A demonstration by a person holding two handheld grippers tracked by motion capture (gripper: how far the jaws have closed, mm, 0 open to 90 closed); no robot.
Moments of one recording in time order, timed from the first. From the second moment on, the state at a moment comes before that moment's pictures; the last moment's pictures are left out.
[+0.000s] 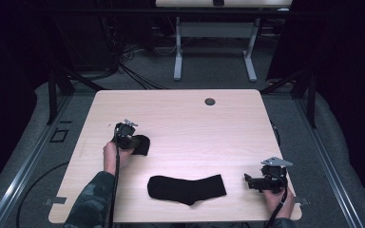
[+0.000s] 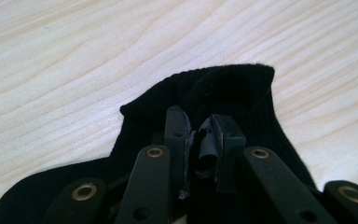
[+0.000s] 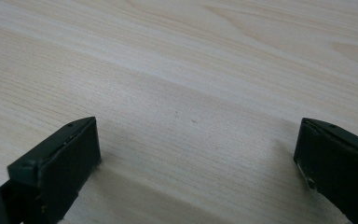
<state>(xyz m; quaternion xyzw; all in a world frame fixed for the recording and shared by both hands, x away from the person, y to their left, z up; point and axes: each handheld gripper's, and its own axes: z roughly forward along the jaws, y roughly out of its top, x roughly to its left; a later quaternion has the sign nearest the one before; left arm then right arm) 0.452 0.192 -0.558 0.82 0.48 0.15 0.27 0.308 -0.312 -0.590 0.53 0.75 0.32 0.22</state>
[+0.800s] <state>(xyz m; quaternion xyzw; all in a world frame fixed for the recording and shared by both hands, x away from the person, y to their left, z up) 0.397 0.159 -0.483 0.82 0.41 0.15 0.37 0.308 -0.312 -0.590 0.53 0.75 0.31 0.22</state>
